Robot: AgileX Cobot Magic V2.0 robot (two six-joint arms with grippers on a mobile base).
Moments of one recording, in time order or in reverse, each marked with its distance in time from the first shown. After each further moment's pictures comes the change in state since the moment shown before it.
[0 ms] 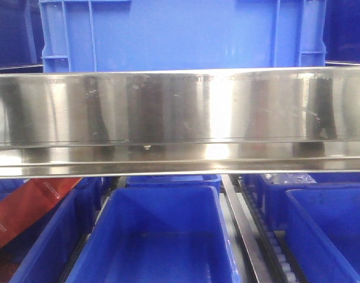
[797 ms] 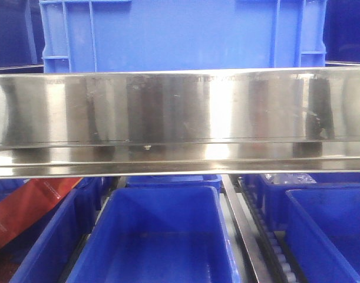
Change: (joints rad) left arm -0.004 -0.537 0.492 -0.006 -0.135 0.000; right arm 0.000 -0.461 0.385 -0.004 -0.061 0.000
